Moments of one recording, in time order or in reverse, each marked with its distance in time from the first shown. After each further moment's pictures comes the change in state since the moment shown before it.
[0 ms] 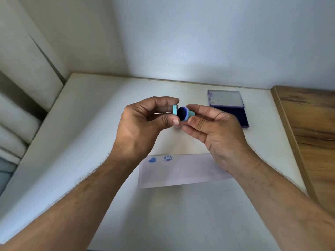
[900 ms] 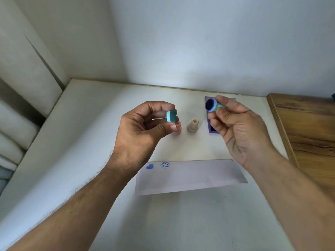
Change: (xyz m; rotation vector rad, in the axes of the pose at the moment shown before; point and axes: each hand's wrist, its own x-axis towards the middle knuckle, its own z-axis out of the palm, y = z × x) left_hand -0.005 0.005 0.005 -0.135 -0.006 0.049; right_hand 0.009 -0.032 -0.025 0.115 0.196 -0.083
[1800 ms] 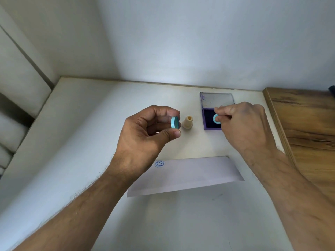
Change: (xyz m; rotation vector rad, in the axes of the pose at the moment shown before) left_hand -0.004 -0.011 0.010 0.140 -0.065 -0.065; right_hand 0.024 0.006 -0.037 -1.314 0.094 -0.373
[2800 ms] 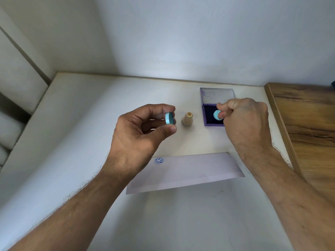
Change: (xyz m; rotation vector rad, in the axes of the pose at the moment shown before) left_hand -0.003 -0.003 -0.003 -0.015 0.038 0.016; right_hand 0.001 0.005 0.010 -0.088 0.183 -0.066
